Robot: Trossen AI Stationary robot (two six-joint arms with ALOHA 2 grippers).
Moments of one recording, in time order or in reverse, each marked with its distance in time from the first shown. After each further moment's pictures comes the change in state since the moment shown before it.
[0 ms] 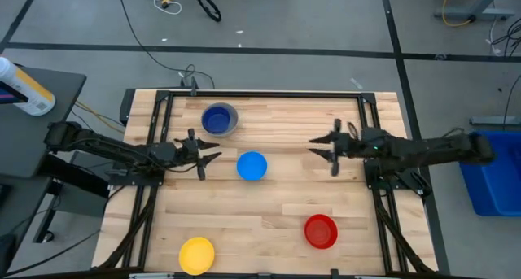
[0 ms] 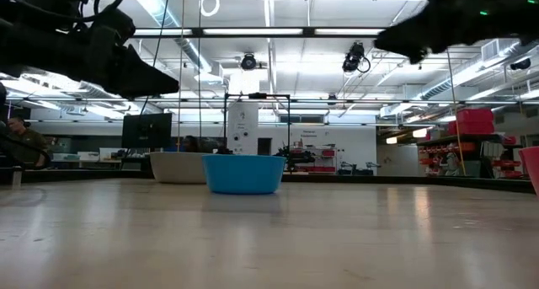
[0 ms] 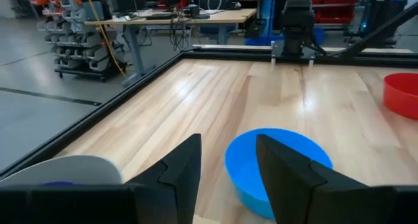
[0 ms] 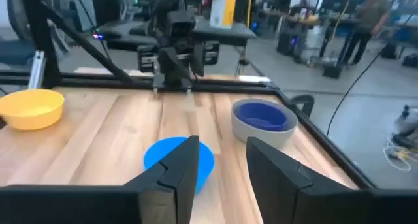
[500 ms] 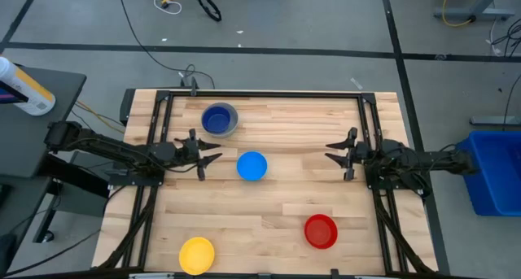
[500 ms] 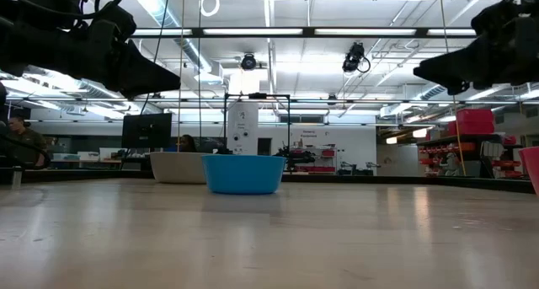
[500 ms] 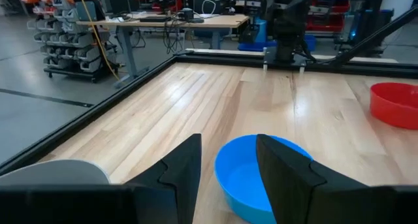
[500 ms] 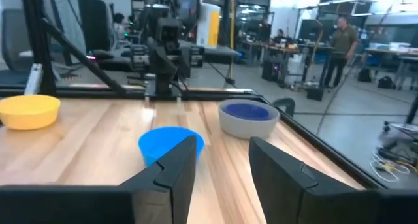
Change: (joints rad) left arm 0.003 0.002 0.002 0.017 0.025 -0.027; right arm 0.050 -0.590 -0.304 -0.180 0.083 0.004
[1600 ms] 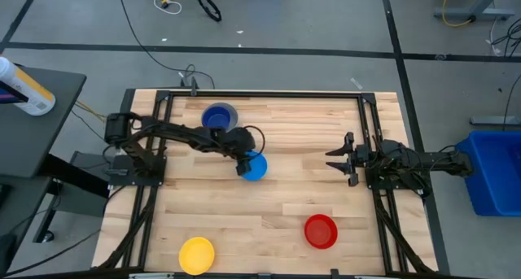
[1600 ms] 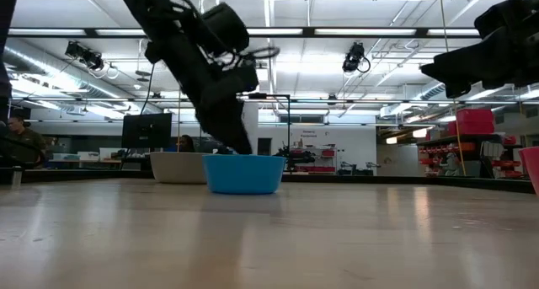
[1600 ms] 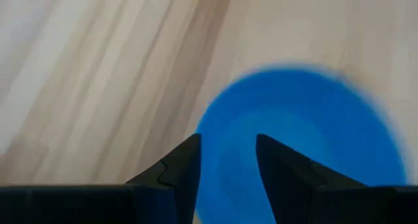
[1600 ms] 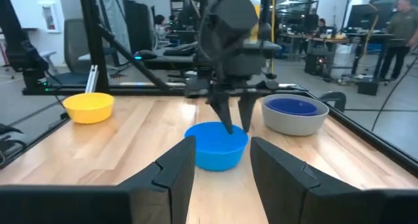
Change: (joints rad) left arm 0.242 0.862 0.805 -0.737 0.360 -0.105; right arm -0.001 -0.014 0.000 -0.034 -0.173 0.070
